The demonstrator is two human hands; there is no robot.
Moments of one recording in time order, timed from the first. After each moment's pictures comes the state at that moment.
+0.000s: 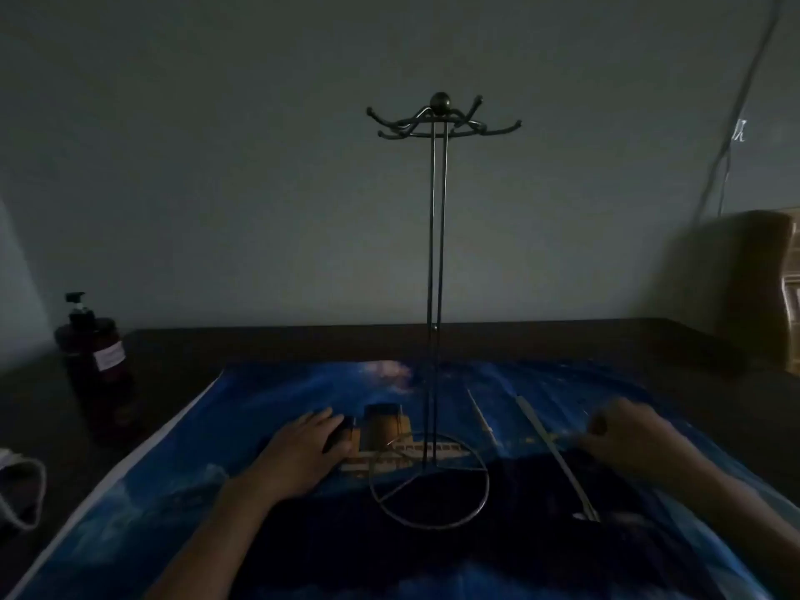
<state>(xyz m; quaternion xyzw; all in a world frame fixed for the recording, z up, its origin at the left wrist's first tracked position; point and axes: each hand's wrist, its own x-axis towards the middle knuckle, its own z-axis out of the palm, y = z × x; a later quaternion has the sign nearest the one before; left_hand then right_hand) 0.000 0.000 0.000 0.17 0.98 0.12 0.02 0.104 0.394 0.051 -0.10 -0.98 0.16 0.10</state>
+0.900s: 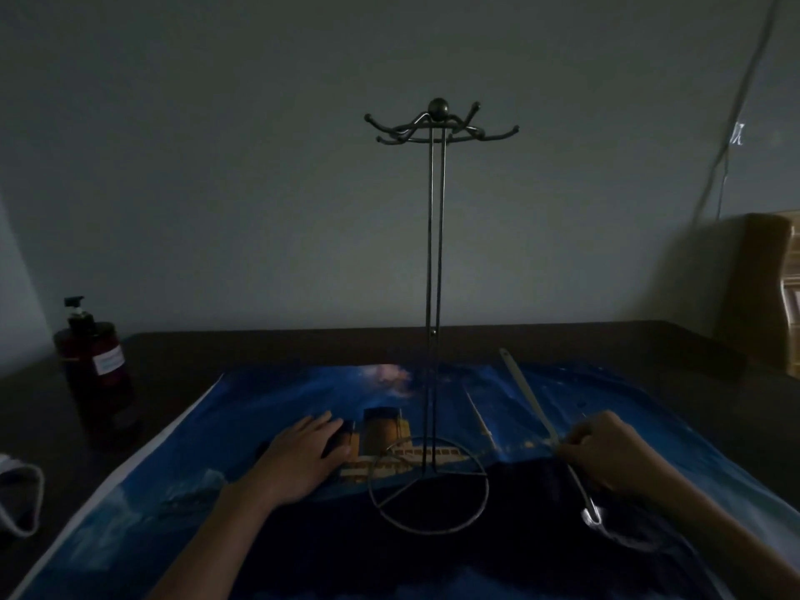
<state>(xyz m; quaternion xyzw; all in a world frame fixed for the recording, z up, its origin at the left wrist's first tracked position) -0.004 -0.002 -0.003 0.18 0.98 0.10 0.02 0.101 0.372 0.045 -0.13 -0.95 0.26 0.08</state>
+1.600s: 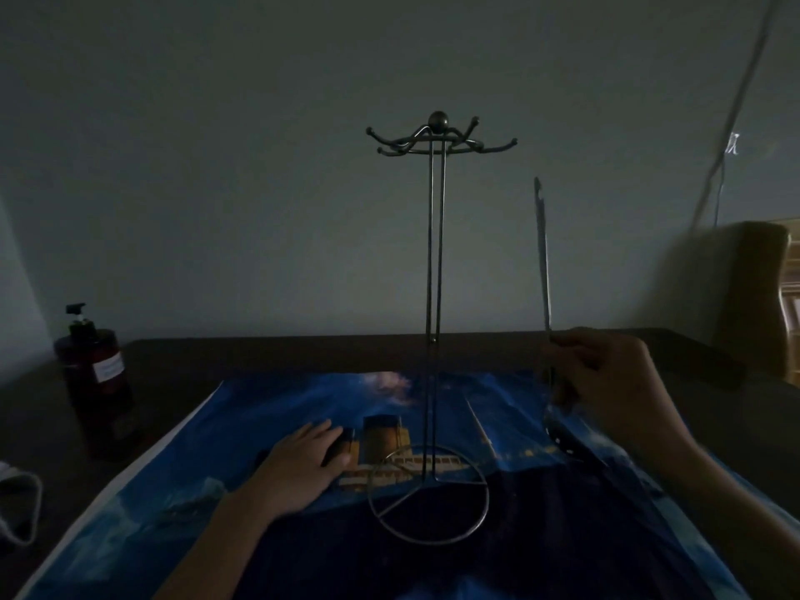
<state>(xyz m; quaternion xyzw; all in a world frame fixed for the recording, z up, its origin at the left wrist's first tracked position) -0.005 -0.002 -0.008 0.17 0.98 0.13 0.01 0.128 0.326 0.128 0.07 -0.80 0.51 0.32</state>
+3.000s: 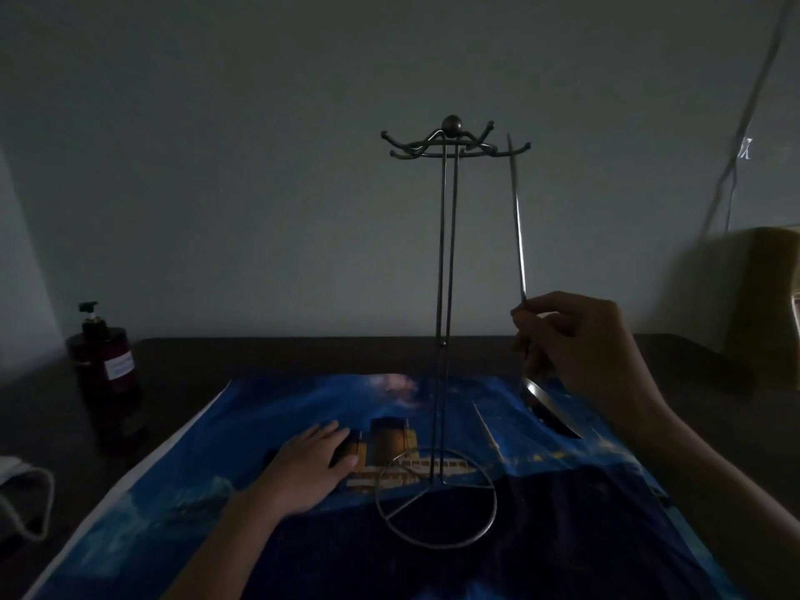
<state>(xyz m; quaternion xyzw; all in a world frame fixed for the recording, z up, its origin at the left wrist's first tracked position) -0.005 -0.001 -0.006 0.16 0.98 0.13 0.02 0.122 0.294 0.163 0.10 -0.80 0.51 0.31</state>
